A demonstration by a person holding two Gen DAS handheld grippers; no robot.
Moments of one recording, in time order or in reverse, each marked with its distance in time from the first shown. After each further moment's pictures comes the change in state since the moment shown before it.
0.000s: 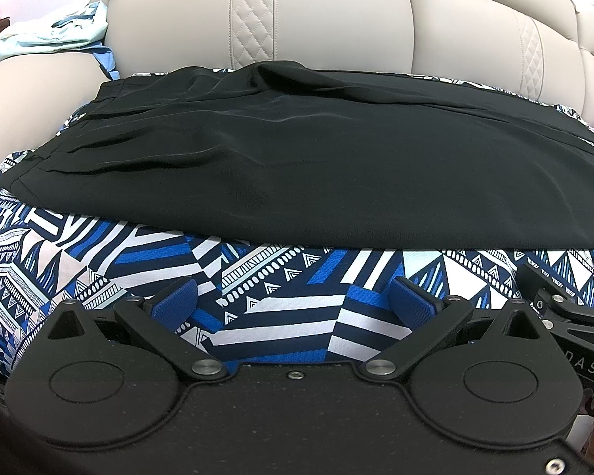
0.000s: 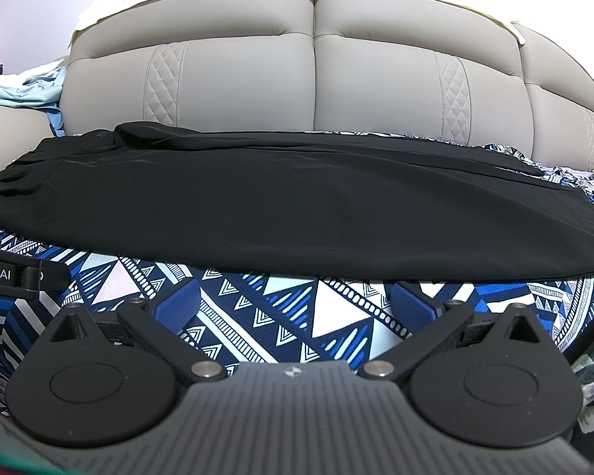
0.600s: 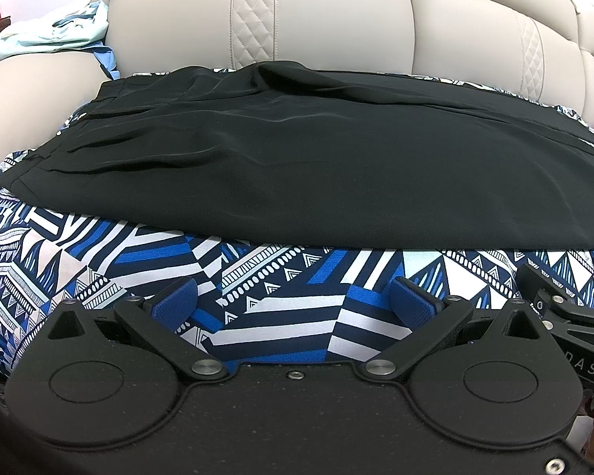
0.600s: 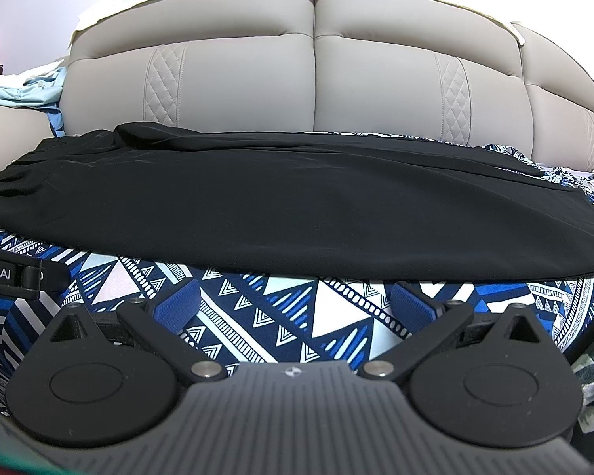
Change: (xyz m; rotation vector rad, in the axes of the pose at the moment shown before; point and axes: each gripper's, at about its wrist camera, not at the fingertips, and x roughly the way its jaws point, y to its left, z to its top) left arm 0.000 0.001 -0.001 -0.001 0.000 0.000; right arm 0.000 0.000 0.000 0.000 0.000 0.000
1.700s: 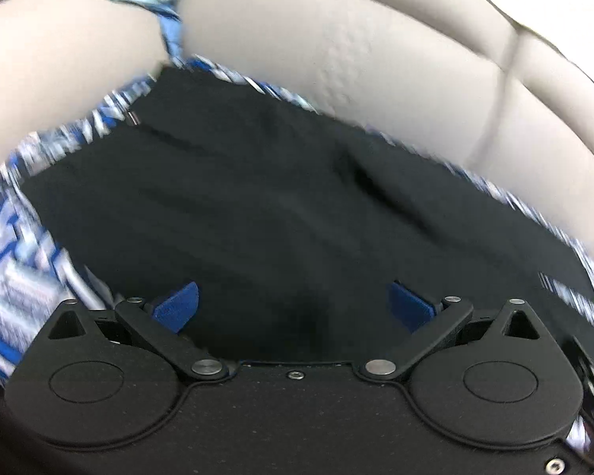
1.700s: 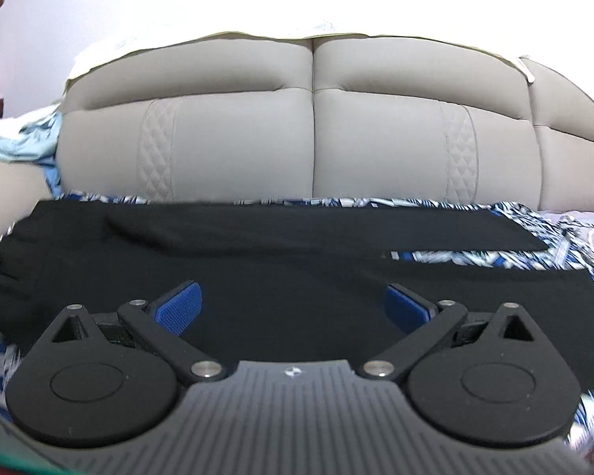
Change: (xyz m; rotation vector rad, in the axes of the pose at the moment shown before) left arm 0.014 0.116 0.131 -0.369 0.049 -0.039; right arm 0.019 -0.018 0.106 0.004 -0.082 0.033
